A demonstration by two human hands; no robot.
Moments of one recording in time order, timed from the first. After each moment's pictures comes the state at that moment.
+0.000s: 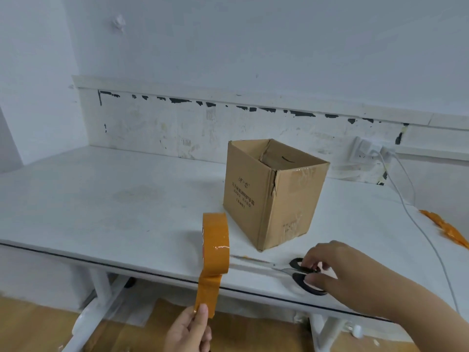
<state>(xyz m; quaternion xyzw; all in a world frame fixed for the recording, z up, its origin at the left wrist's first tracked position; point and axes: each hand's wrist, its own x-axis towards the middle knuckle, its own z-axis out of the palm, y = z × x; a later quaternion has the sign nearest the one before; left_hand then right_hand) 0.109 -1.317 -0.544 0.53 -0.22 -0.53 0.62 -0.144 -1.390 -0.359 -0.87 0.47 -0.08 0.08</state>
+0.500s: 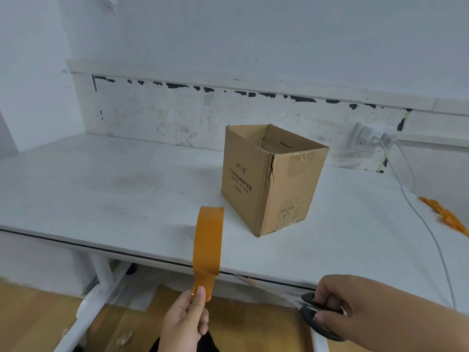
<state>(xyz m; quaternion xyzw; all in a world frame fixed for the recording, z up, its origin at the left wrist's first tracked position) 0.110 -1.319 -0.552 0.51 -0.20 -0.53 0.65 -0.157 -1.345 -0.370 -0.83 0.52 0.02 0.21</state>
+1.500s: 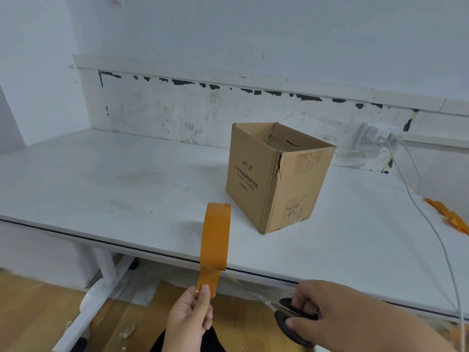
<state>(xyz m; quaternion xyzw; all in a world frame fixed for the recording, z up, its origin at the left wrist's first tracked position) 0.108 -1.317 -0.553 0.48 -0.22 -0.53 0.66 -0.121 -1.341 -0.386 -0.79 0.55 0.02 0.26</state>
